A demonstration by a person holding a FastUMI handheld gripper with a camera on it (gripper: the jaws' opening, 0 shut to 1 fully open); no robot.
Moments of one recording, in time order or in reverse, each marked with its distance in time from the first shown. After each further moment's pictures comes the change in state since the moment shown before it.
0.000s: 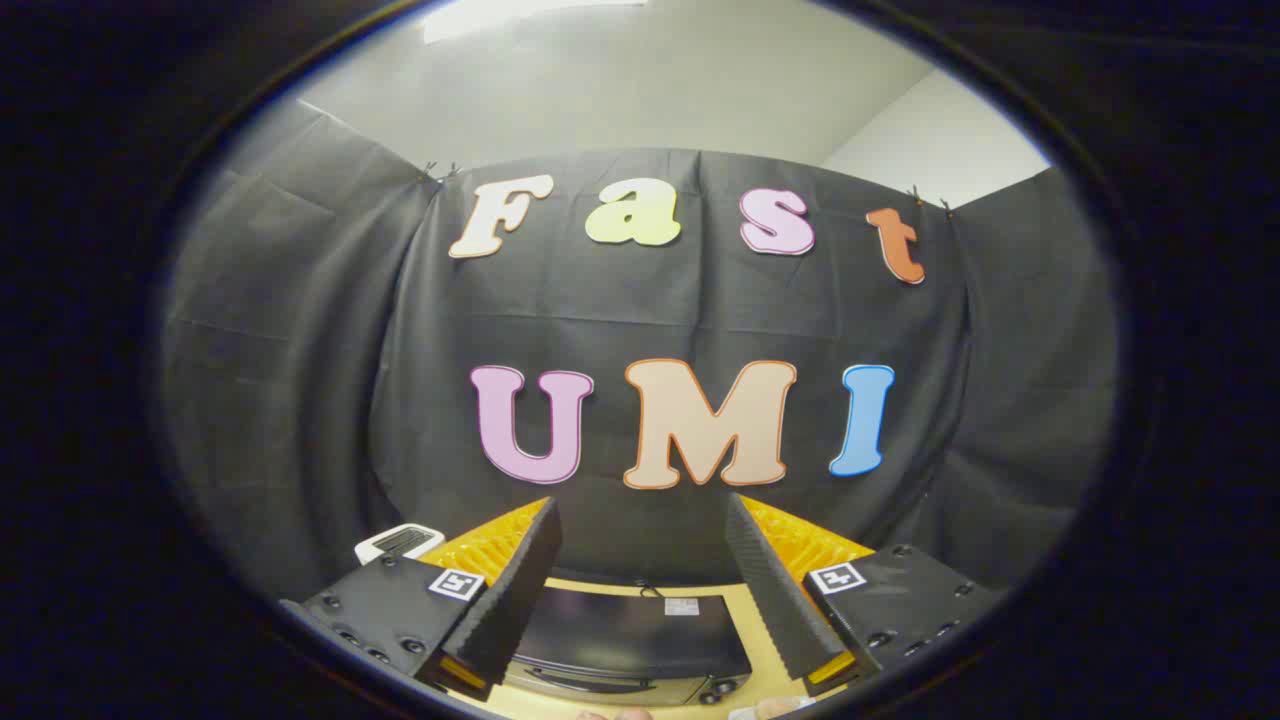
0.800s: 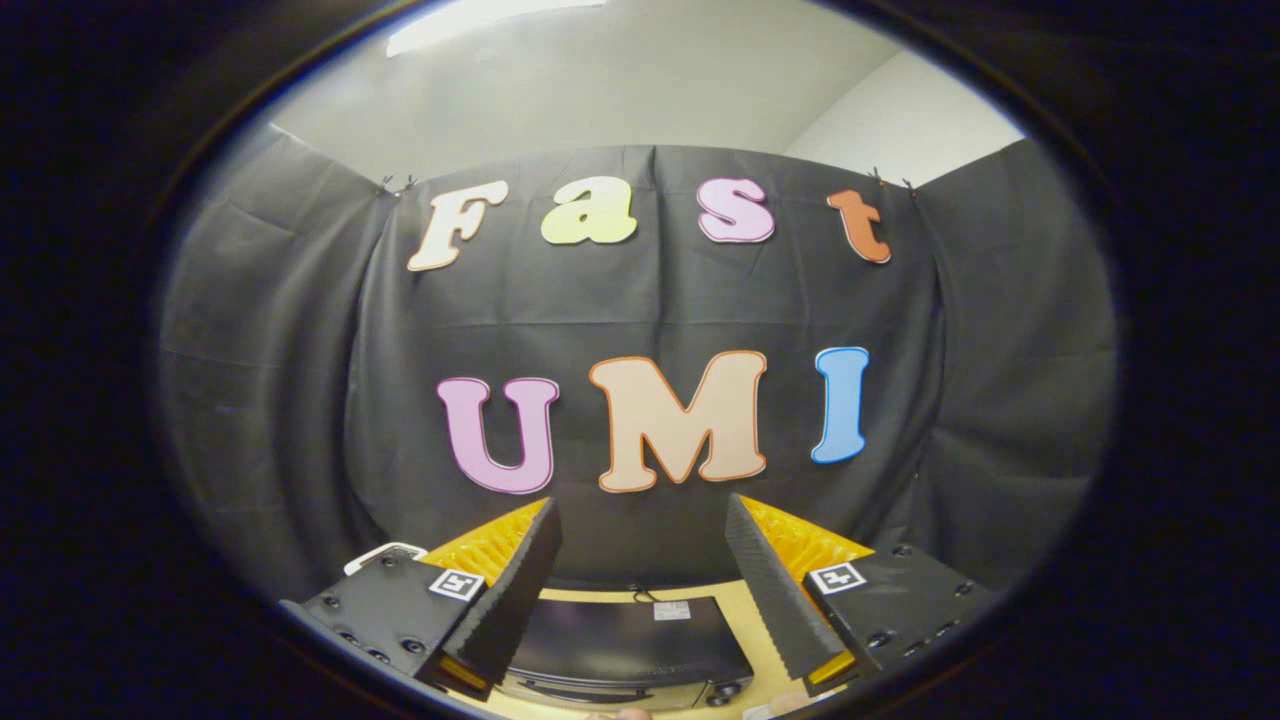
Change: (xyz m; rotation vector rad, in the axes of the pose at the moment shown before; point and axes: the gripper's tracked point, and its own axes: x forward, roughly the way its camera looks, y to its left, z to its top) arm 0.020 -0.028 -0.014 0.087 0.002 -0.061
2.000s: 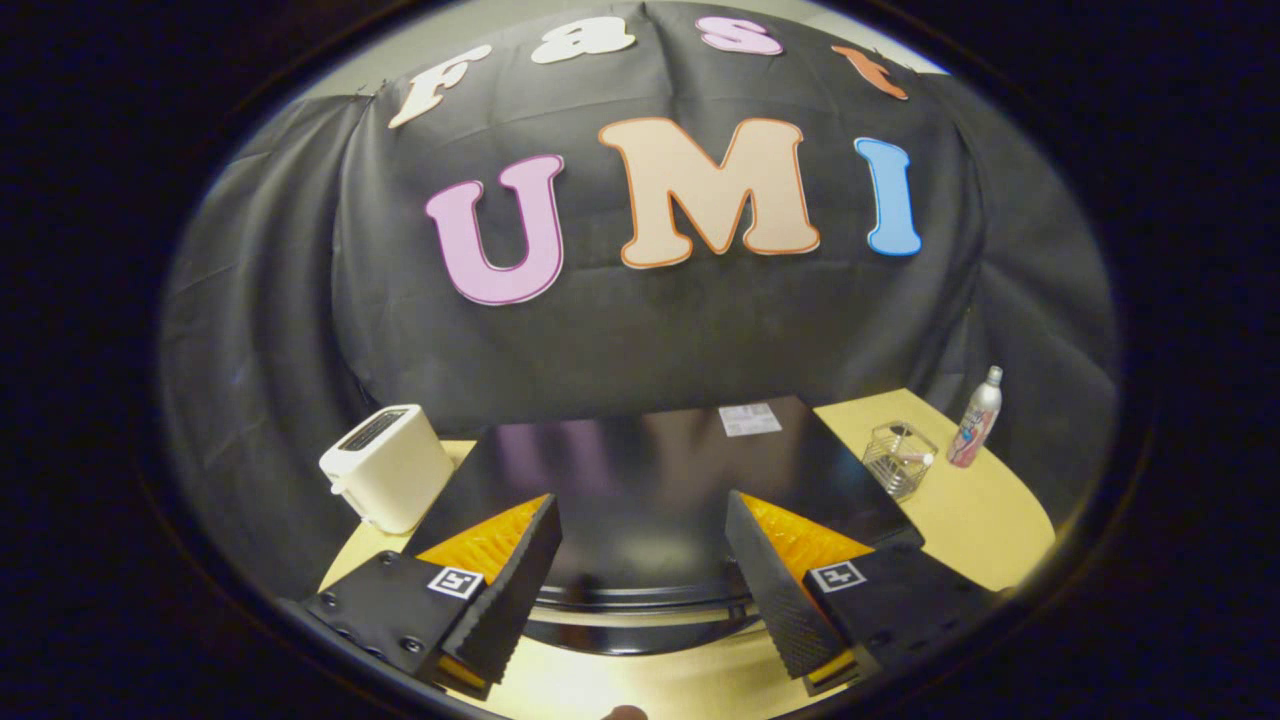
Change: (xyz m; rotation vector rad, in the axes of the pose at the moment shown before) arm 0.022 0.039 -0.282 0.050 0.485 0.043
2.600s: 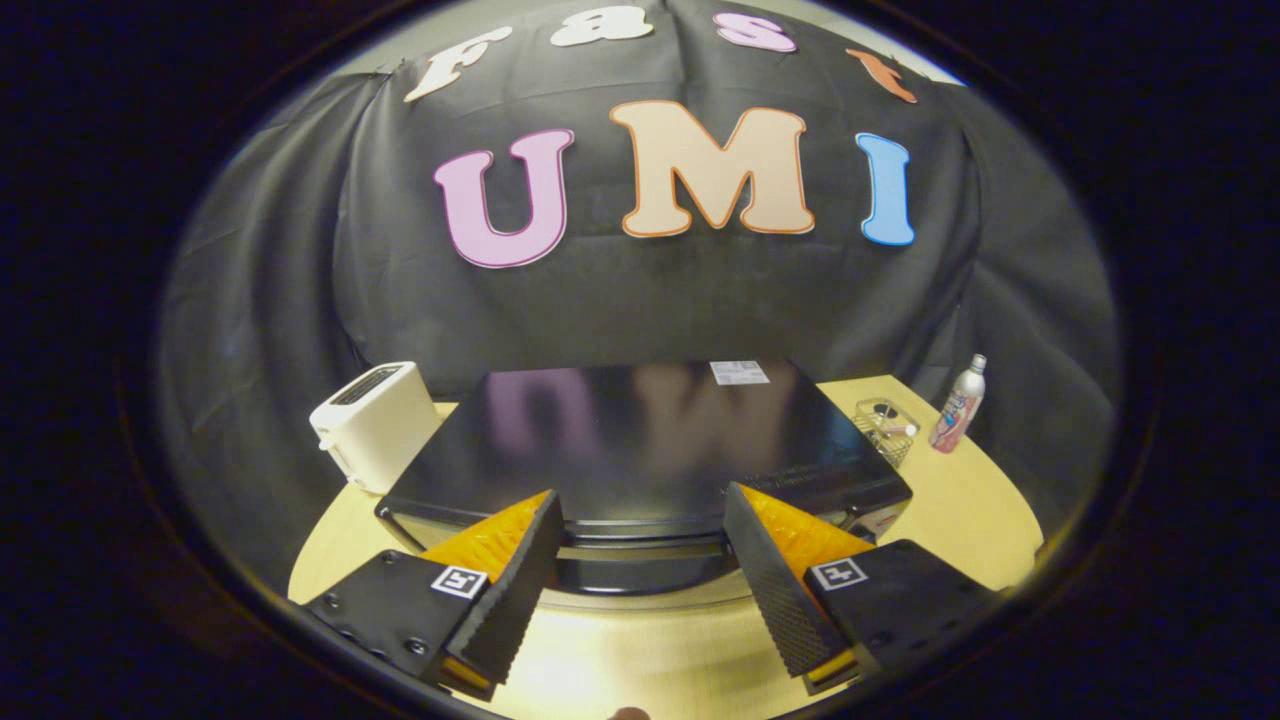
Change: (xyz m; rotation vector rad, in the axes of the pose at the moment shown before) arm -0.025 -0.008 -0.029 -0.055 0.025 -0.041
